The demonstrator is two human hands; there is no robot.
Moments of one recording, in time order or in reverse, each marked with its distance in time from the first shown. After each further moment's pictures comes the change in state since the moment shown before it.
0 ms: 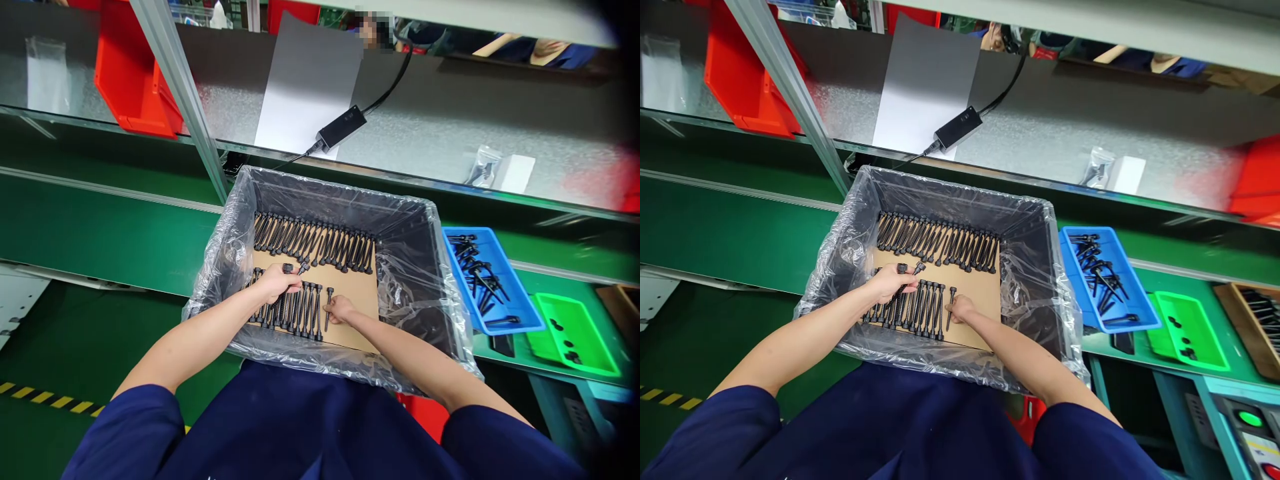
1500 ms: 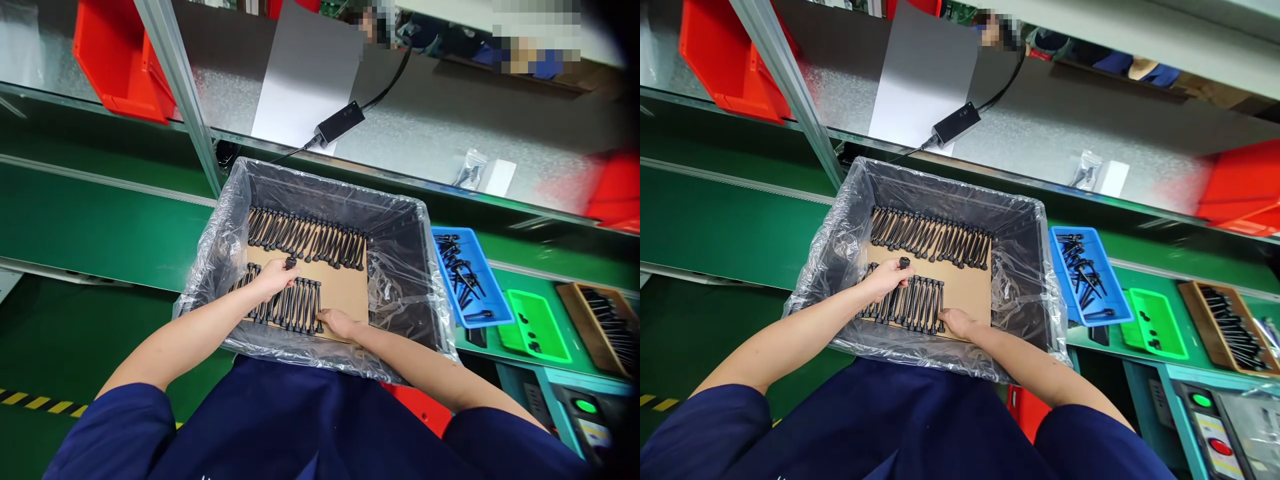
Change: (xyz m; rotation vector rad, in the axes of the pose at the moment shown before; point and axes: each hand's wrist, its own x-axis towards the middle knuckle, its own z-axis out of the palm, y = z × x) left_hand -0.006 -0.004 0.004 0.112 -0.068 0.117; right_hand -0.041 0.018 -0.011 -1.025 -0.240 -0.735
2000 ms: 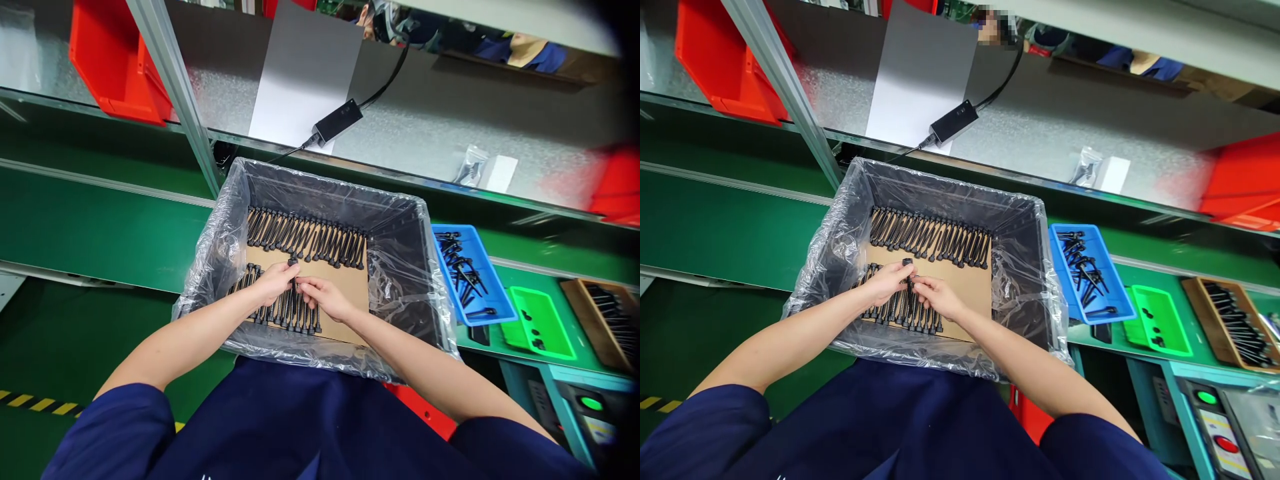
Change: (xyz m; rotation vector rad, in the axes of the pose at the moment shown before) left_hand -0.009 0.003 0.007 -0.054 -0.023 -0.072; right_hand 0.001 -0.068 -0.089 1.275 0.411 -0.032
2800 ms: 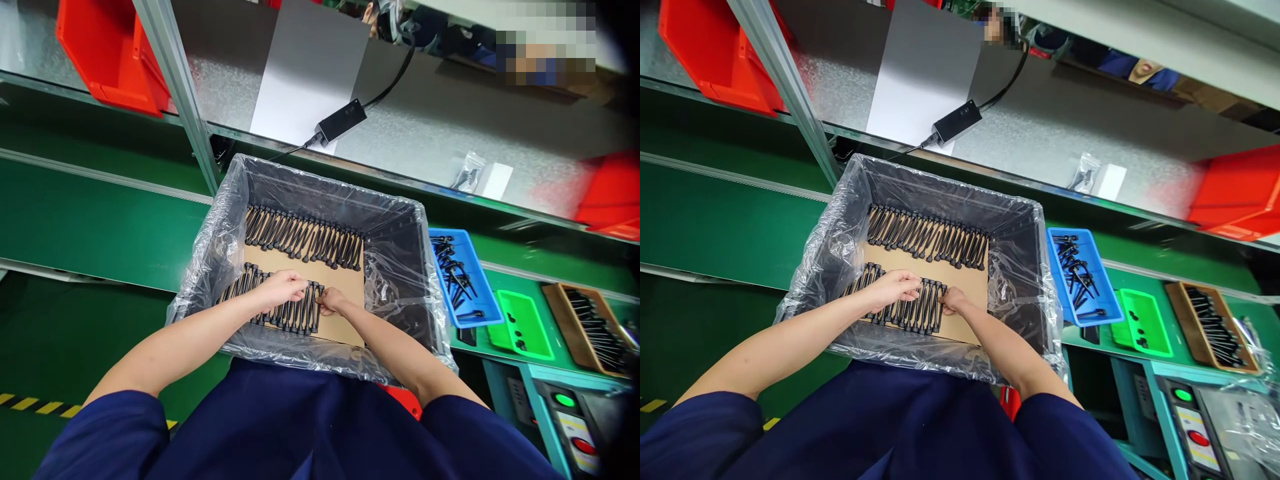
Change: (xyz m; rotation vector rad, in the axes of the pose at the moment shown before) left_hand -0.011 0.003 0.005 0.211 -0.128 -0.105; right_hand 0.036 0.091 -0.050 -0.433 0.243 0.782
